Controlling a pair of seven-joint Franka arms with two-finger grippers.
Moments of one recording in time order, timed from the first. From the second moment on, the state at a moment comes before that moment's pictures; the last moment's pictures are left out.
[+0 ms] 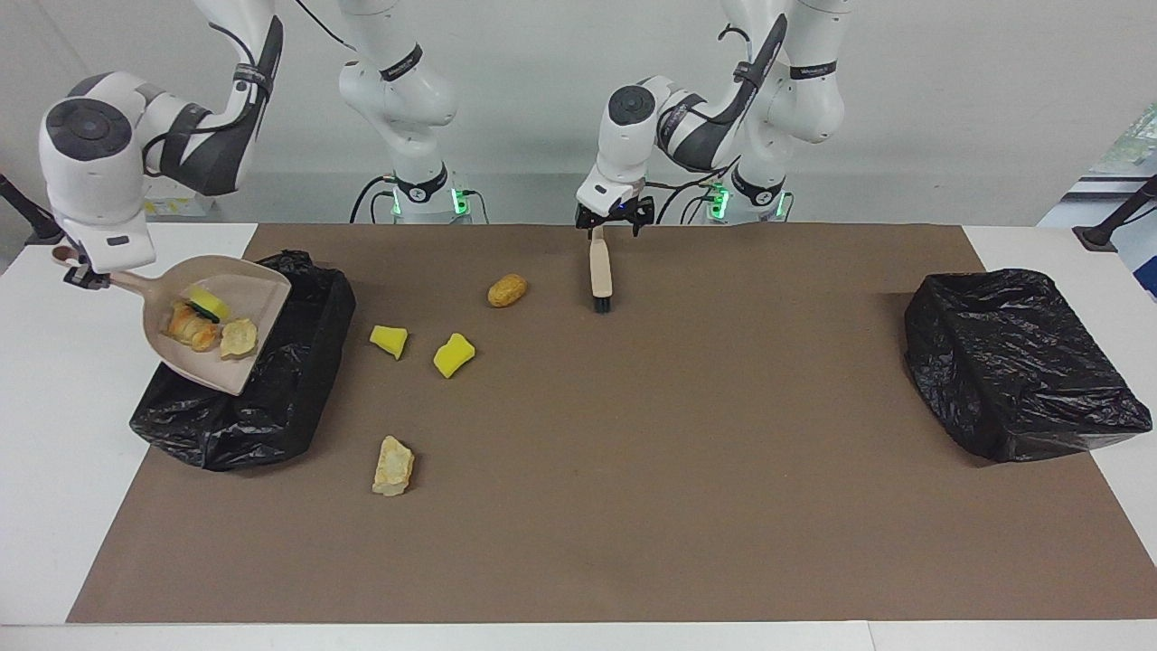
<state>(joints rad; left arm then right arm) -0.90 -0.12 0.00 -2.36 -0.19 2.14 -0.81 -0.27 0.05 -0.07 -1.90 -0.71 1.95 -1.52</state>
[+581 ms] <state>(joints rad) -0.37 -0.13 0.01 -2.21 -0.06 2.02 -0.26 -0.18 0.02 -0.07 -1.87 -0.87 1.85 -1.51</state>
